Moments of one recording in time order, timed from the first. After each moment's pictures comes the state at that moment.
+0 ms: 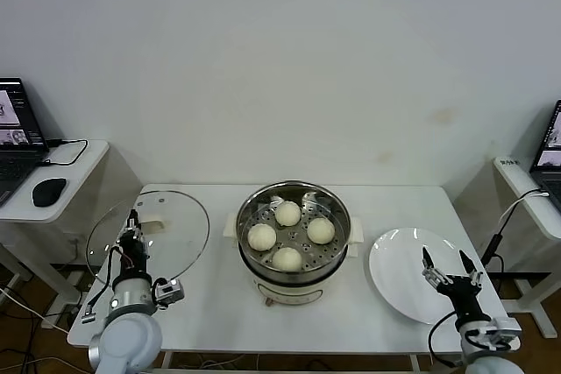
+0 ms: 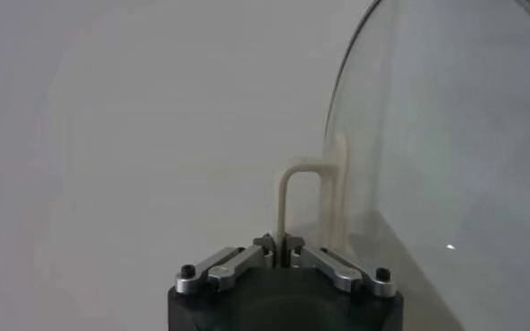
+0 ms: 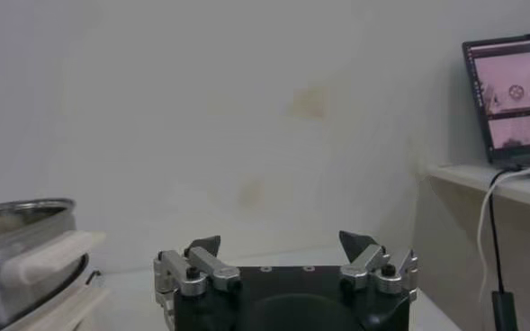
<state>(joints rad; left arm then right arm) 1.31 -1.26 -0.49 -2.01 1.37 0.49 0.15 -1.51 1.30 0.80 1.87 0.46 0.02 -0.11</state>
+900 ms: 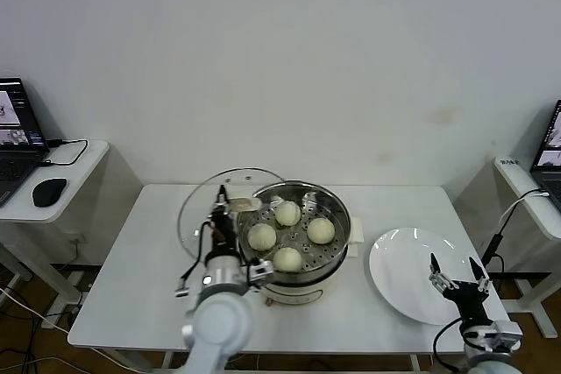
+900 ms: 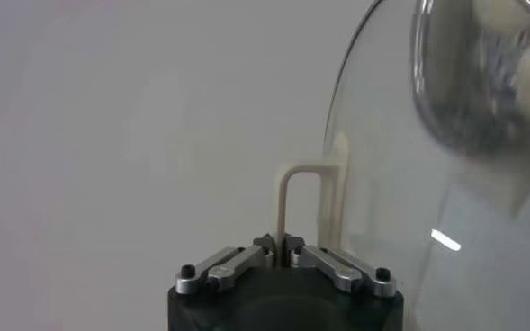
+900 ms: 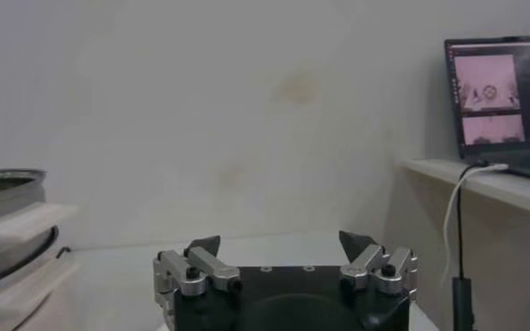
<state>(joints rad) 1.12 -1.52 -0.13 -2.01 1.61 0.54 0.31 -1.51 1.37 0.85 1.87 0.35 -0.01 -0.10</state>
